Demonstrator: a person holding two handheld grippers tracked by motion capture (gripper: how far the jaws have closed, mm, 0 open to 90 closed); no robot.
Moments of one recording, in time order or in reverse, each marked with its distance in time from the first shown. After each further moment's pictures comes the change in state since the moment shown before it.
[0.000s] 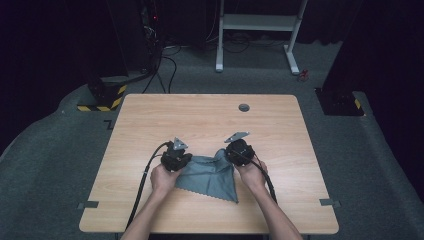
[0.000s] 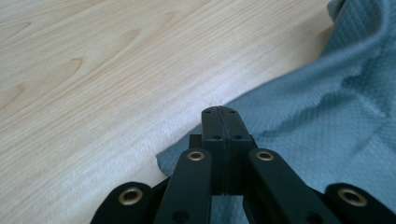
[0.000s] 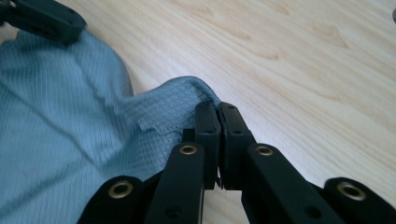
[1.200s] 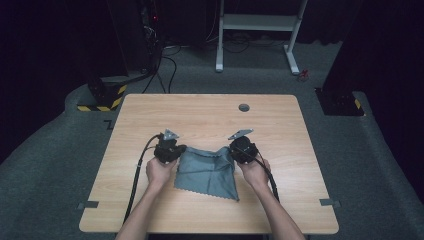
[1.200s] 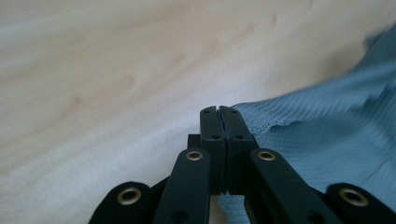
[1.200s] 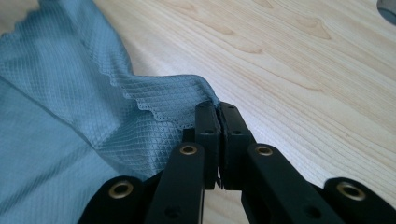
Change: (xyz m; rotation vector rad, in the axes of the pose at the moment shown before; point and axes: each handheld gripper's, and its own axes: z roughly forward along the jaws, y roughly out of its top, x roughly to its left) left arm 0.032 0.013 -0.013 -0.104 0.026 -0.125; right arm -0.013 0.002 -0.004 0.027 -0.004 0.043
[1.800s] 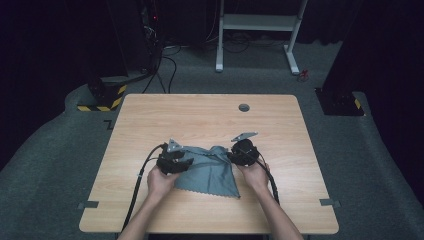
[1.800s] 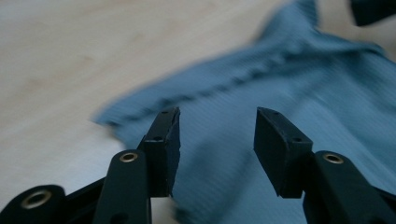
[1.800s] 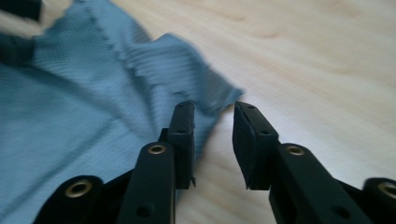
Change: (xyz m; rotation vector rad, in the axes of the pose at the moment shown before) left arm -0.036 -0.036 -0.010 0.074 -0.073 0.123; right arm -0.007 -0.019 0.011 -0.032 0.093 0.077
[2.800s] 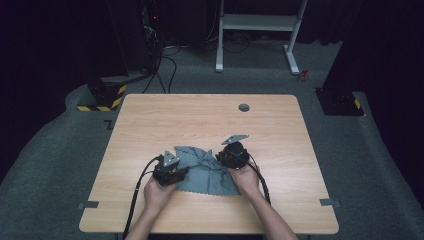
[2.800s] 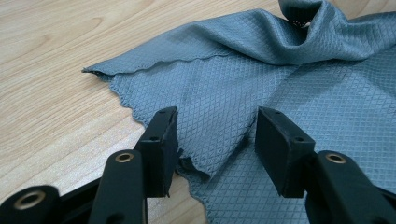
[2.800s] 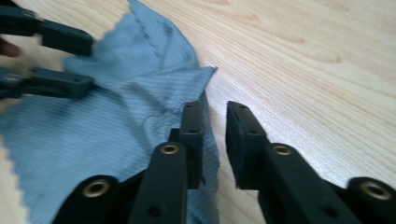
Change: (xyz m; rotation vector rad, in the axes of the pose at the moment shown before) left arm 0.000 -0.033 -0.002 -0.061 0.097 -0.013; right arm 0.027 0.007 0.011 -0.037 0.079 -0.045
